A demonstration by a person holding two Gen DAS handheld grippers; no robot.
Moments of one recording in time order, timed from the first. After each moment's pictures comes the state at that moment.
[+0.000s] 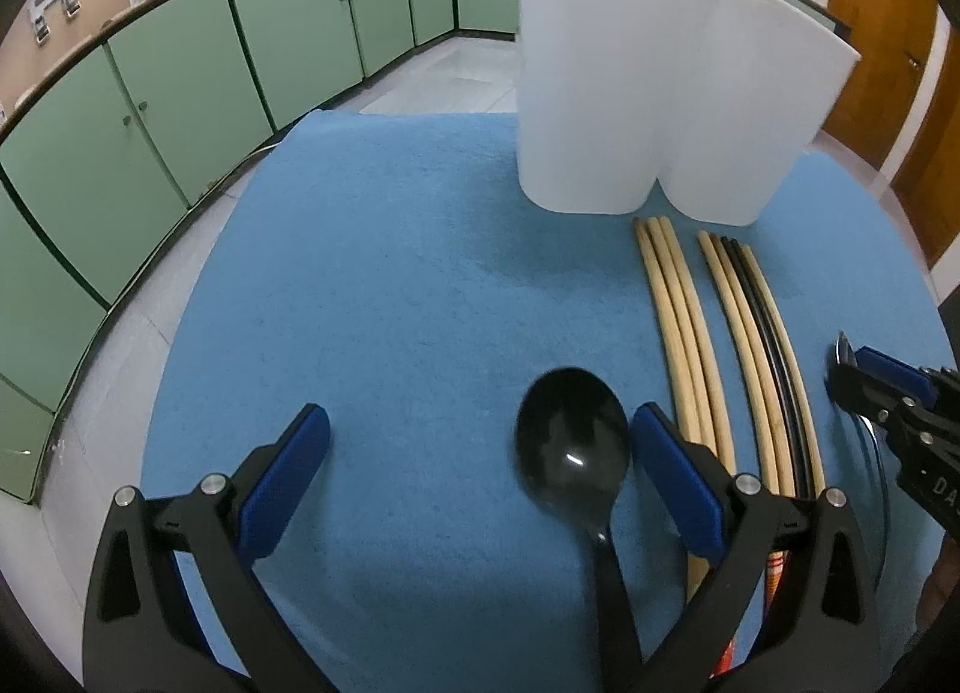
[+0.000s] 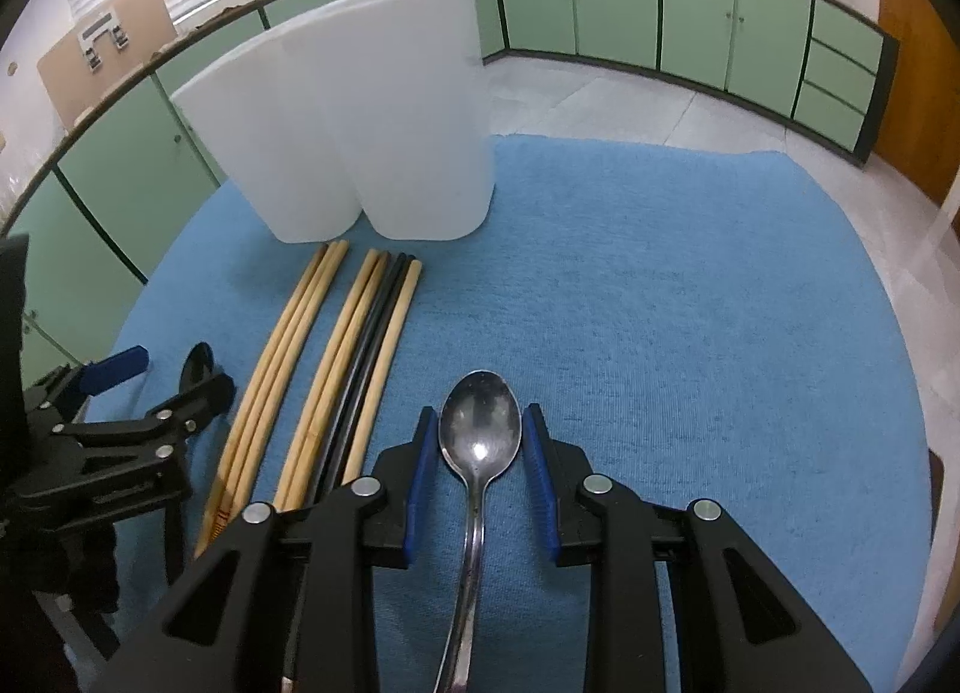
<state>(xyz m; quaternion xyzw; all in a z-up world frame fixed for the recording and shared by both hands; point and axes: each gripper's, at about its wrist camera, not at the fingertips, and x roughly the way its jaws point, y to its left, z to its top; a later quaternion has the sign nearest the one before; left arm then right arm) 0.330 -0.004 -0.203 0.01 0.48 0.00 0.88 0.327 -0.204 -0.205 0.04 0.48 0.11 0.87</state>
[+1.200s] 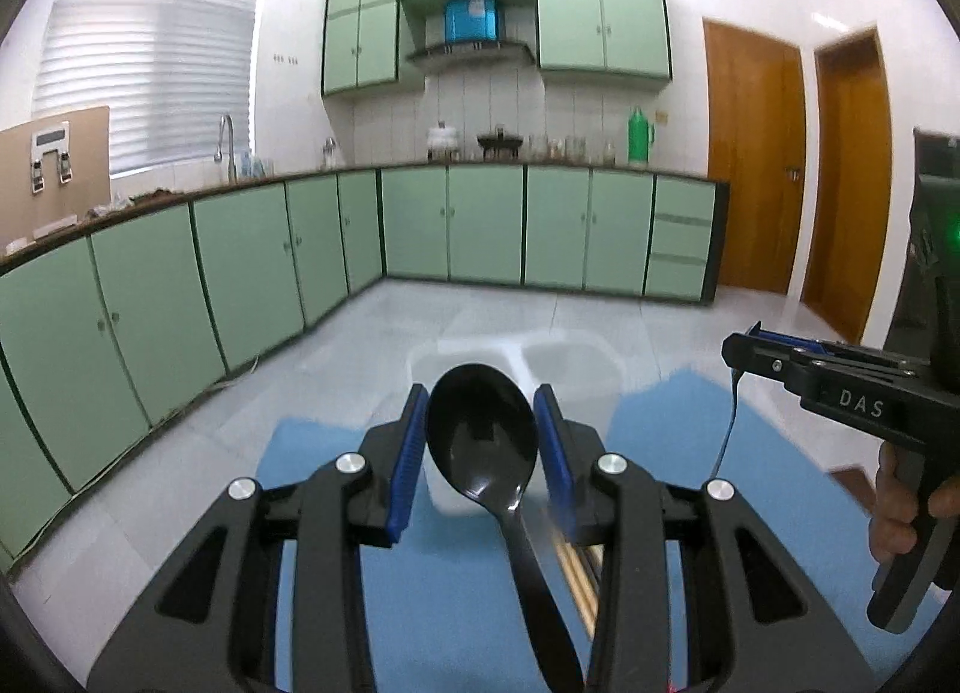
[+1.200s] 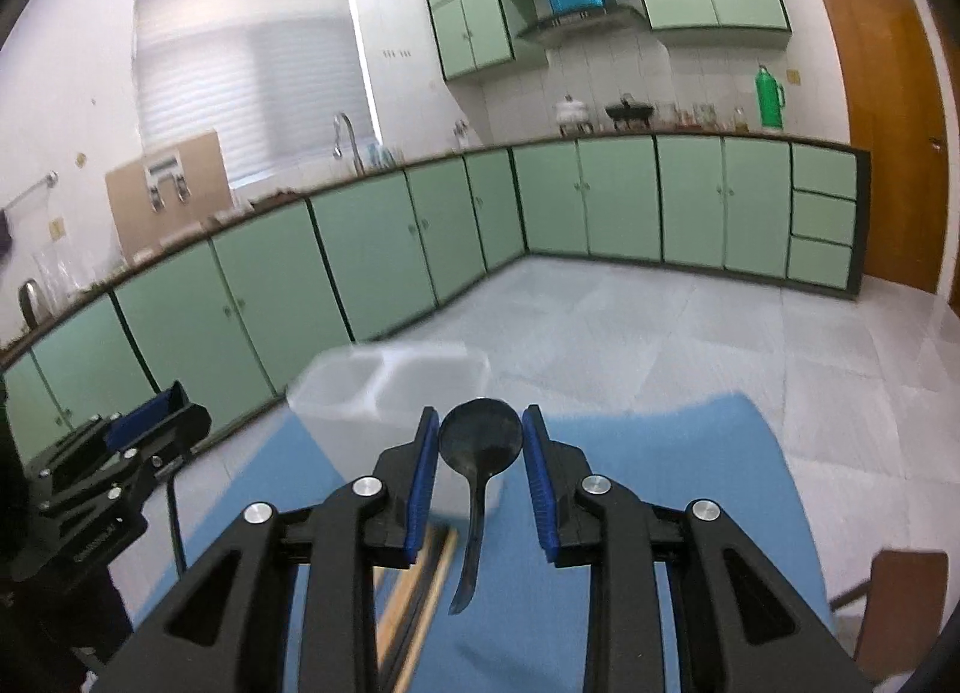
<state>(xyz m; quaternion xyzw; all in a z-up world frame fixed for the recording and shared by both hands) 0.264 -0.037 -0.057 0.02 0.18 -0.10 0.98 0.305 -0.233 -0.071 0.08 0.23 0.13 0.96</state>
